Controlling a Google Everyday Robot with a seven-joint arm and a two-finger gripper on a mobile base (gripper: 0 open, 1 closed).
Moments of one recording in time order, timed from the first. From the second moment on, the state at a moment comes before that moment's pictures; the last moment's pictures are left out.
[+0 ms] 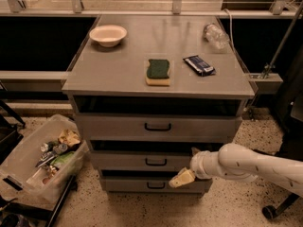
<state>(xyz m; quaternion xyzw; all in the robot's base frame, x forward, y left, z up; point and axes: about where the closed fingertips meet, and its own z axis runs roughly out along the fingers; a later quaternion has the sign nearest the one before) 0.557 -0.143 0.483 -0.42 0.83 0.16 0.32</state>
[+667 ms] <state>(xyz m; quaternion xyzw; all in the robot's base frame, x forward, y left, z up) 0.589 -0.140 0.435 -0.37 0.85 0.19 0.32</state>
